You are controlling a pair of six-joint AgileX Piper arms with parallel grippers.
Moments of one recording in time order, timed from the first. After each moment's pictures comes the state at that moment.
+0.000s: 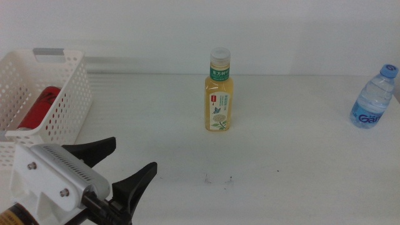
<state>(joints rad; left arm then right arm) -0.63 0.86 -0.20 0.03 -0.40 -0.06 -0.02 0.00 0.00 0.04 0.22 -0.12</state>
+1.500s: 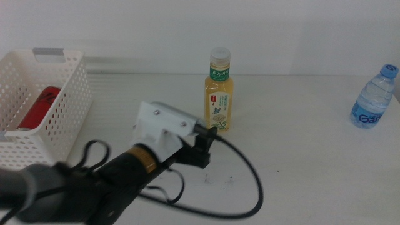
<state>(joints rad) -0.63 1.71 -0.57 -0.01 -0.80 -0.11 -0.02 0.00 0.00 0.04 0.22 -0.12</state>
